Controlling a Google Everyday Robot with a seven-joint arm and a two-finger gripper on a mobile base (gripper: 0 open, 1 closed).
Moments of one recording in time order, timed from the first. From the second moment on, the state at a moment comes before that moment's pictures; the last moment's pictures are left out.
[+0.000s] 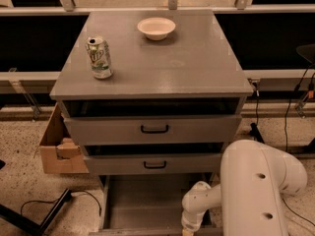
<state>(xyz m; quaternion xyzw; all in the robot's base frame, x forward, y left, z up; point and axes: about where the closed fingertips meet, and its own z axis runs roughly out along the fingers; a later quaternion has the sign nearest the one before) 0.409 -0.143 0.175 0.54 -0.83 -0.09 0.05</state>
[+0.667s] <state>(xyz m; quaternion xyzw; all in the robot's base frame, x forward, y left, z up) 0.407 -0.143 0.175 0.54 -0.83 -0.09 0.05</state>
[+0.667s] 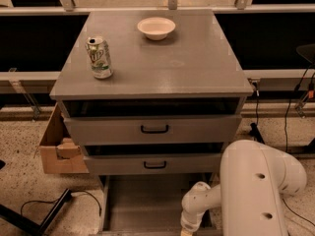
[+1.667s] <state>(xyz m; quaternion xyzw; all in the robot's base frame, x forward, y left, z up) 0.351 -0.142 0.159 0.53 -0.84 -0.13 0.06</state>
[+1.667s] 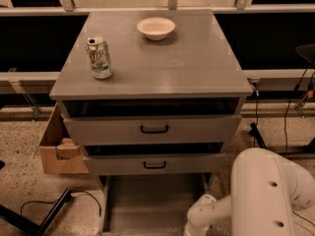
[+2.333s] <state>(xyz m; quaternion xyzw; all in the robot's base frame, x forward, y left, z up) 0.340 -0.137 0.160 0.53 -0.83 -0.14 0.06</state>
